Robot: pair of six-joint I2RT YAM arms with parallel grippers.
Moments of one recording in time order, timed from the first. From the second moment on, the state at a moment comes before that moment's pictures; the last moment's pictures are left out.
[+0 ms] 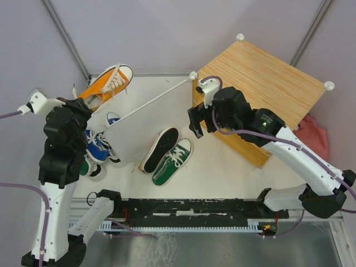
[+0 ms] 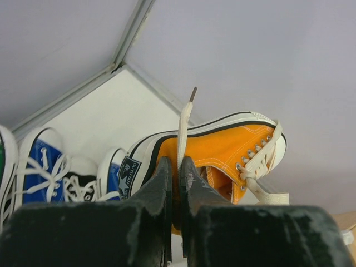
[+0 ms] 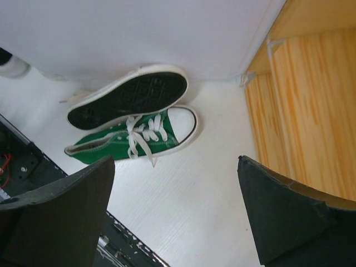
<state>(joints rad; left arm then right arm) -0.19 0.76 1.29 -0.65 -0.62 -0.65 0.86 1.31 1.53 -0.84 0.13 0.17</state>
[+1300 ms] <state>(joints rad) -0.26 0.92 1.33 -0.41 0.34 -0.92 0.85 1.23 2.04 -1.12 0.55 0.03</state>
